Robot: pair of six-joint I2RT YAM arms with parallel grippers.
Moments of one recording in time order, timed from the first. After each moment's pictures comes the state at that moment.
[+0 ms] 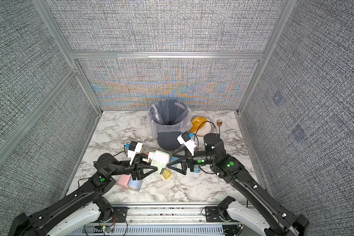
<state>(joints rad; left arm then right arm) -0.72 0.82 0.45 0.53 0.84 -0.64 0.61 0.92 0.90 -0.33 -0.87 0.32</state>
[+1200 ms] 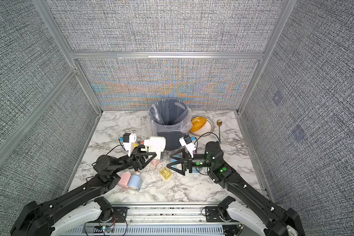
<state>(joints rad) -0.72 0.98 0.45 0.96 0.65 -0.87 0.60 0.94 0.62 0.25 -0.95 0.59</state>
